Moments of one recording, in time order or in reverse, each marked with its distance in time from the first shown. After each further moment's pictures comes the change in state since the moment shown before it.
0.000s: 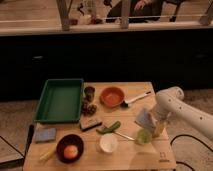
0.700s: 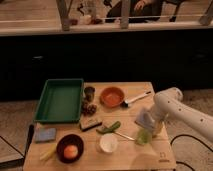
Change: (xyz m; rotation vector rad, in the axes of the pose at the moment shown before) arm -0.023 -0.001 -0.003 0.023 -0.008 -0.116
